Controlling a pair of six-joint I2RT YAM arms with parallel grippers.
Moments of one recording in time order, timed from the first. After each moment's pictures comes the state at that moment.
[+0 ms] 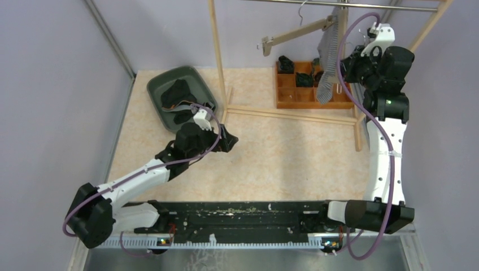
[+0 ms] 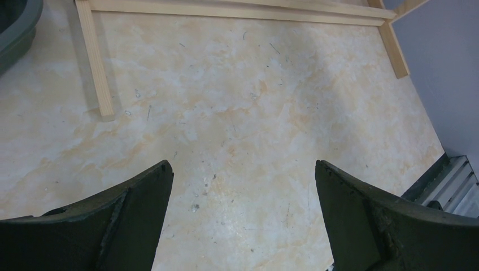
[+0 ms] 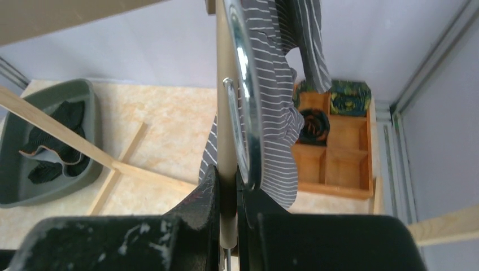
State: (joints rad) left arm -0.69 1.16 0.64 0.18 -0.01 -0.51; right arm -0.17 1.27 1.60 -0.54 -0.36 0.06
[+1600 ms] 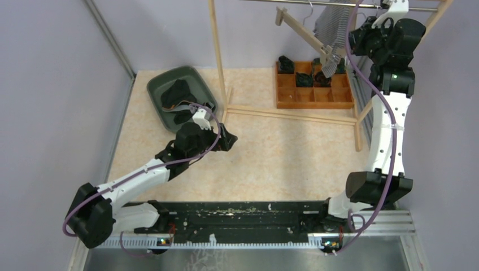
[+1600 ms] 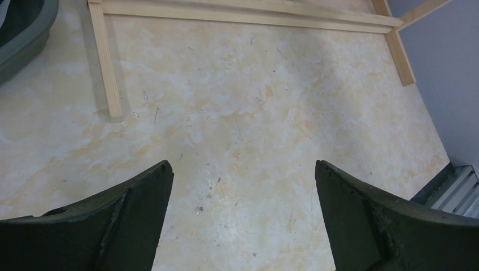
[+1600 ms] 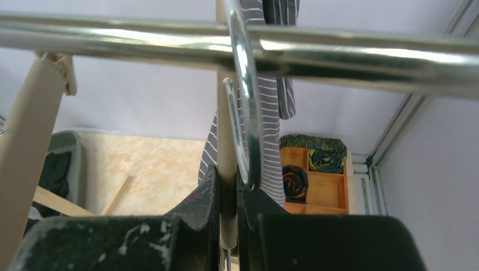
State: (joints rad) left arm -0.69 1.15 0.63 0.18 -0.05 -0.52; right arm -0.20 1.50 1.89 -0.44 -0.37 0.07
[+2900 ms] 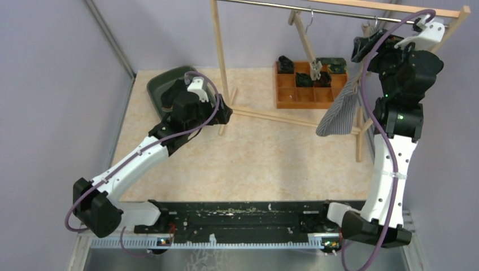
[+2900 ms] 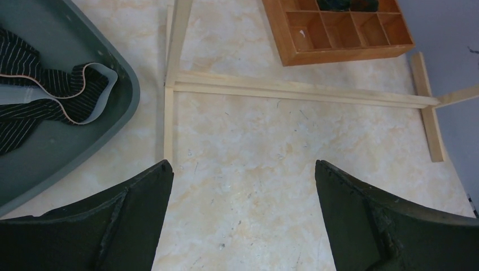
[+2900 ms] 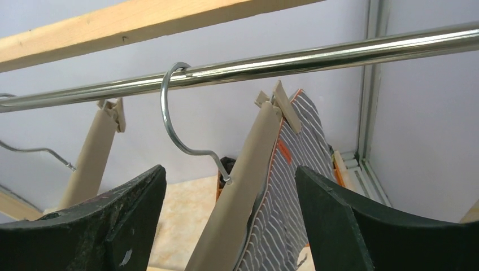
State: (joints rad) left arm -0.62 1.26 1.07 -0.15 -0.15 -0.43; right arm -0.23 1.18 1.64 -0.34 -0.19 0.27
